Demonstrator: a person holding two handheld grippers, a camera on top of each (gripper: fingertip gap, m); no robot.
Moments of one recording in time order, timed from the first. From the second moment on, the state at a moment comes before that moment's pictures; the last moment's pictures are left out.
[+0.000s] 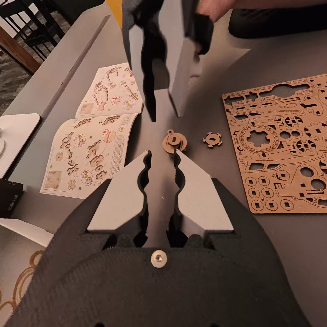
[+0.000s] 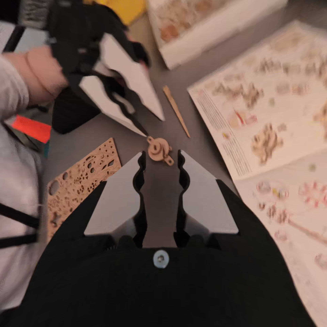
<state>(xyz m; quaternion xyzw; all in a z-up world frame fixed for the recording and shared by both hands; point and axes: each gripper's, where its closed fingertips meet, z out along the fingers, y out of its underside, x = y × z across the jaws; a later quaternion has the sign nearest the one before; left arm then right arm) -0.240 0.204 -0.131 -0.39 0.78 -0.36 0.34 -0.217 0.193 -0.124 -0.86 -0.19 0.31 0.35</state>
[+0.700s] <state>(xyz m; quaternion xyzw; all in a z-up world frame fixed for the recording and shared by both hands) -0.234 0.189 -0.135 -0.40 0.77 -0.38 0.31 -0.245 0.200 -0.139 -0.81 -0.36 0.15 0.43</state>
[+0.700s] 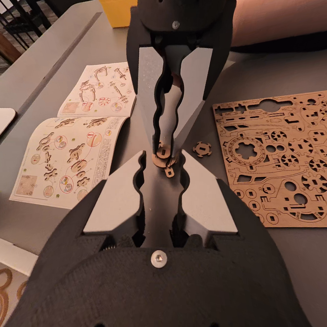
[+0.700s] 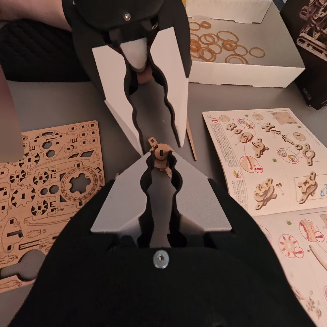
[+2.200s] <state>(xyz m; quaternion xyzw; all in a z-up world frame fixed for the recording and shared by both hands) -0.246 0.187 -0.141 -0.39 0.79 -0.39 0.26 -0.255 0.196 -0.140 -0.79 -0.38 0.22 0.44</state>
